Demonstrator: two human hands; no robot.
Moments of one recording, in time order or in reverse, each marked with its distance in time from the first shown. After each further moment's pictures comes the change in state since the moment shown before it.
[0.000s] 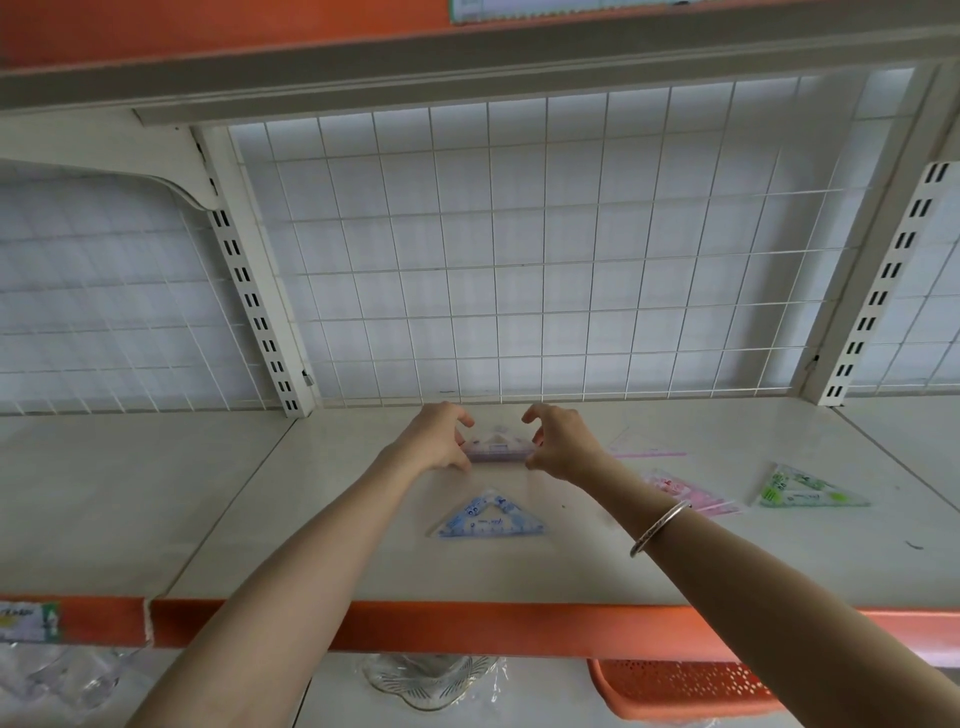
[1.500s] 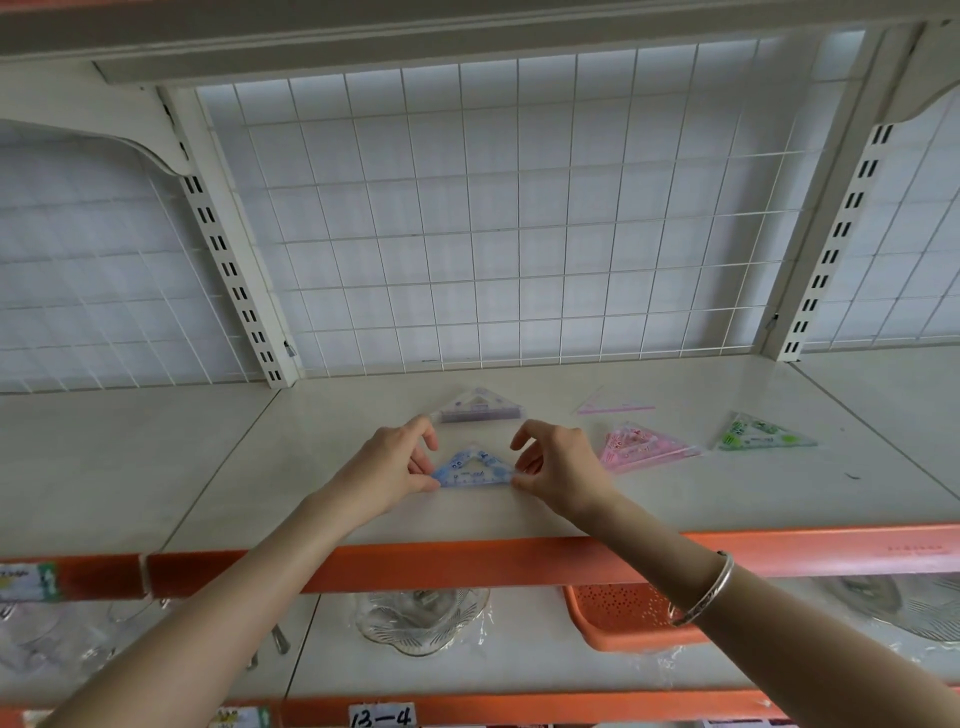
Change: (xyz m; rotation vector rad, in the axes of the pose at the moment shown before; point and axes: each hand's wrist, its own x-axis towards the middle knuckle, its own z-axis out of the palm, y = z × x) left_hand -0.102 -0.023 0.016 -0.074 0.054 0.193; right_hand -0.103 -0.002 0.007 0.170 0.101 -0.094
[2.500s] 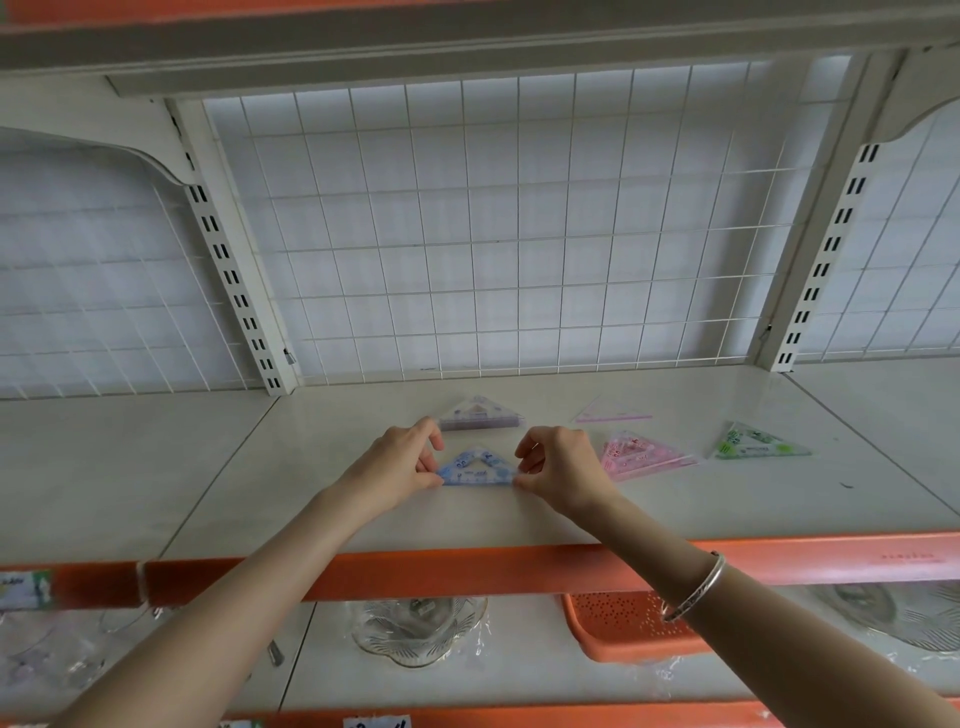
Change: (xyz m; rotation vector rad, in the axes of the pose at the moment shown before) left_hand 0.011 0.001 0.001 0.059 0.010 0.025; right_hand 0.009 0.002 -0.002 -0.038 0.040 0.021
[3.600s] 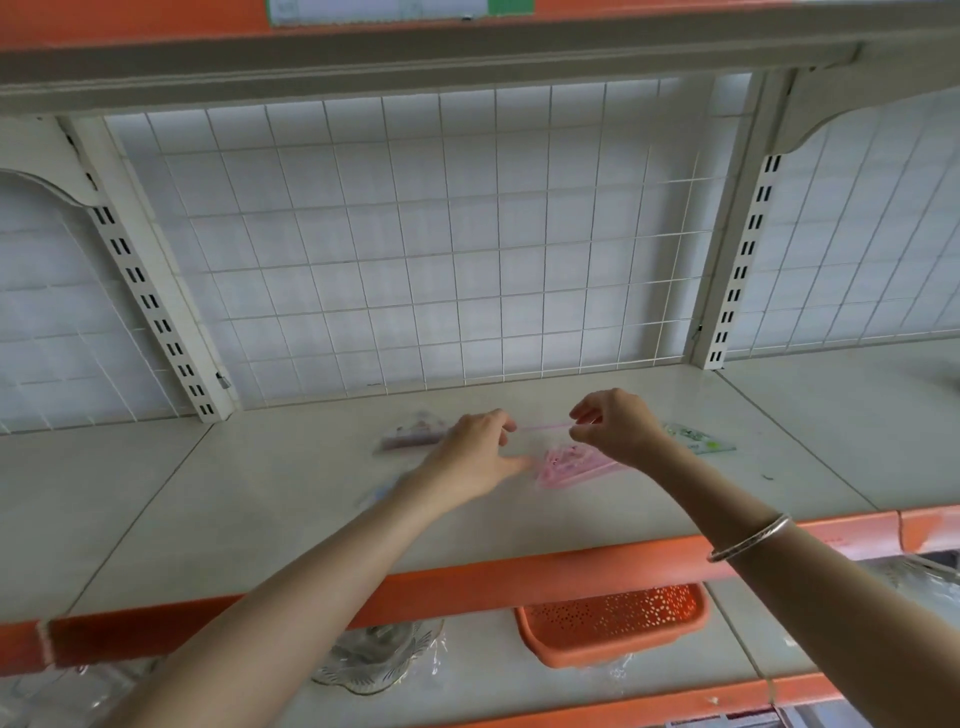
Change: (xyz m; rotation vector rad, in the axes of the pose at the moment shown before) left_hand 0.049 0.120 0.048 0.008 -0.010 0.147; right_hand 0.018 0.068 -0.106 -0.153 0.025 0.211
